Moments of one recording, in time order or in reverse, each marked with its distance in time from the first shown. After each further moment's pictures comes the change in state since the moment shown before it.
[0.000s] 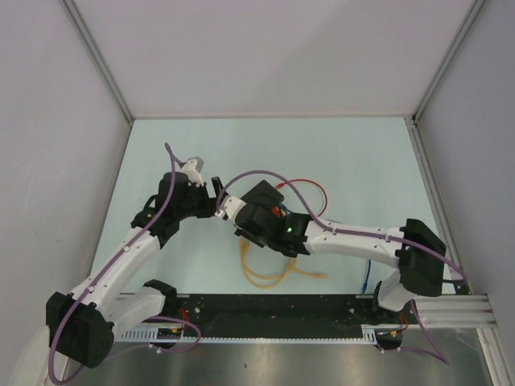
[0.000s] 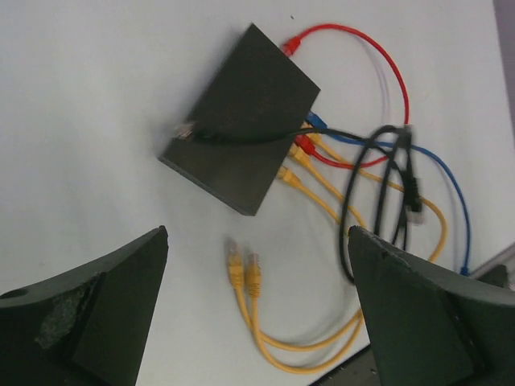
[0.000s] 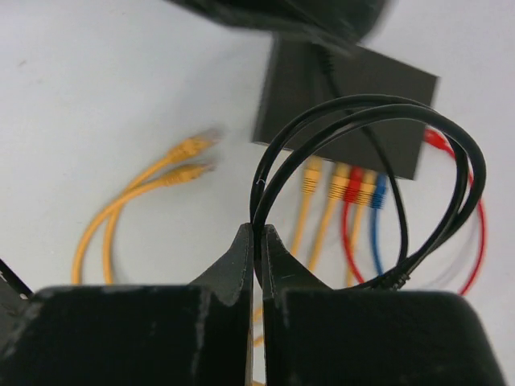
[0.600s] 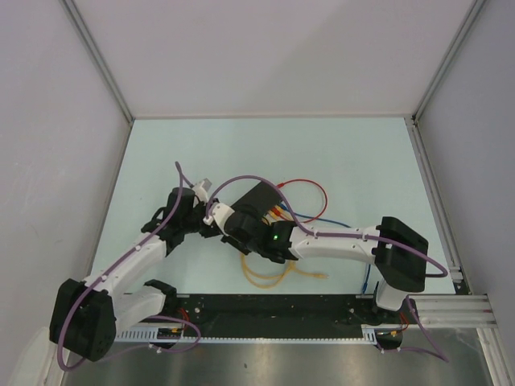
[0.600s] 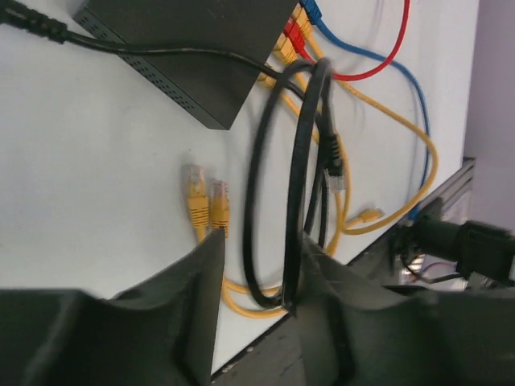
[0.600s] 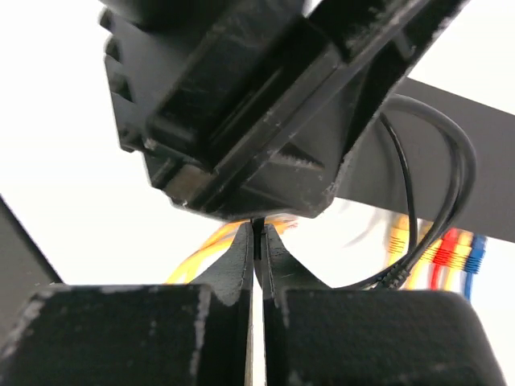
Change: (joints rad) left arm 0.008 0.032 -0.224 0.106 0.240 -0.182; right arm 0.063 0.150 0.000 0.200 -0.084 0.084
